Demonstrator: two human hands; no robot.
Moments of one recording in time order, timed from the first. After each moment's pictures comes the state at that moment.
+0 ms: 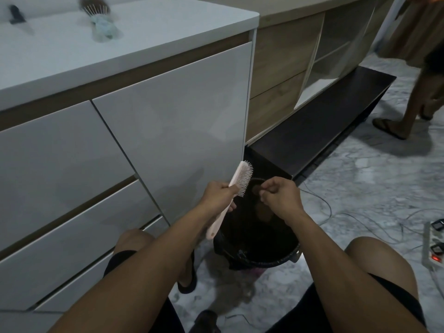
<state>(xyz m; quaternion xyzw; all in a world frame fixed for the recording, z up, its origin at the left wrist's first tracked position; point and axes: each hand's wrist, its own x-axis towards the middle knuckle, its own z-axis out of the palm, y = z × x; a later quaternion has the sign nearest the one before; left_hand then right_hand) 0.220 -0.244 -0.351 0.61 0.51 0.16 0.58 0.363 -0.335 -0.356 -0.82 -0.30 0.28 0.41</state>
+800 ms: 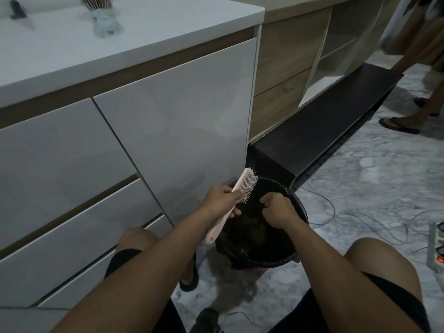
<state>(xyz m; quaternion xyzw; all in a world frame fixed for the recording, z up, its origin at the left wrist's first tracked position) 0.215 -0.242 -0.369 0.61 0.48 0.13 0.62 0.364 -0.331 -0.391 -0.85 -0.34 0.35 0.20</state>
